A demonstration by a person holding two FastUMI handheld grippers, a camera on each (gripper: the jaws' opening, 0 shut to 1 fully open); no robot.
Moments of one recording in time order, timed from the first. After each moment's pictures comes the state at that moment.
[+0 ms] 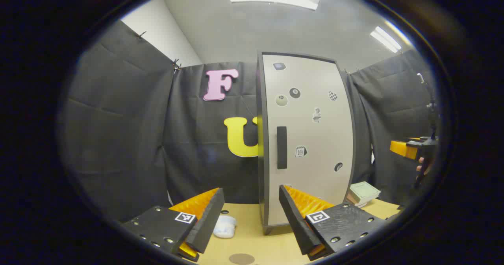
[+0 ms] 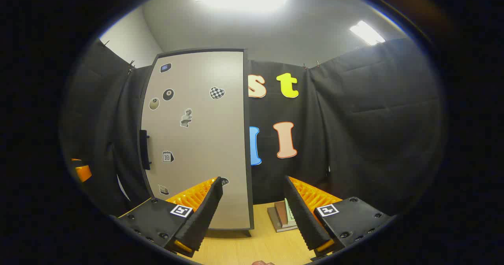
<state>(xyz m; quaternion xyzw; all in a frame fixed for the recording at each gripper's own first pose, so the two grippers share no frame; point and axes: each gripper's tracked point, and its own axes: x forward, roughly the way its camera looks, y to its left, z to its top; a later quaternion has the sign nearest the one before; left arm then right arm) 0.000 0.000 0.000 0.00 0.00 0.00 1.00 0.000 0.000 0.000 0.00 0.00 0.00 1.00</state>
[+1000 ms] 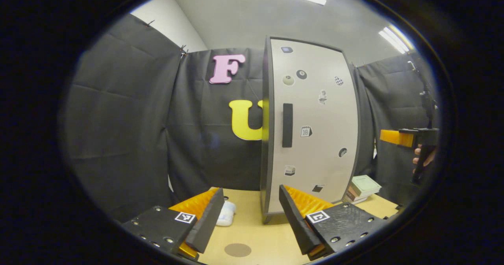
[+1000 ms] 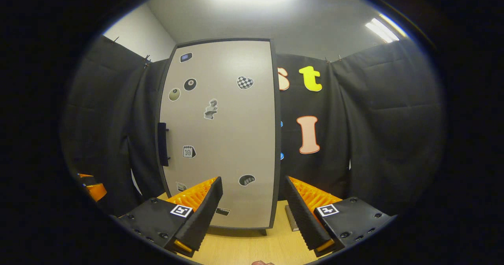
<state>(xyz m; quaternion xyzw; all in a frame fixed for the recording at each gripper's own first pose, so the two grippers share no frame) -0.010 0.011 -0.056 -0.03 0.04 0.02 1.00 0.027 0.056 -0.008 -0.01 0.03 0.08 1.00</state>
